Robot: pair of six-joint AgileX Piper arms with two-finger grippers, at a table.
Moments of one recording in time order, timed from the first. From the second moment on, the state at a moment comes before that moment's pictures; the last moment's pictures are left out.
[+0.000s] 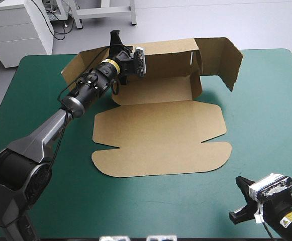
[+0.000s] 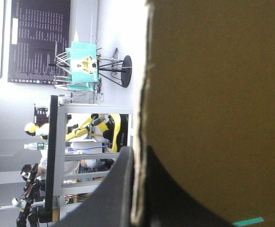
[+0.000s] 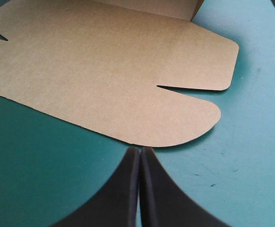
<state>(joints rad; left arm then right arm) -0.44 1.87 -1.65 0.54 0.12 0.82 0.14 0.26 -0.43 0.39 0.76 -0.47</state>
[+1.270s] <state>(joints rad) -0.44 1.86 -1.52 0.54 0.02 0.82 0.14 0.69 -0.87 0.42 0.54 -0.50</state>
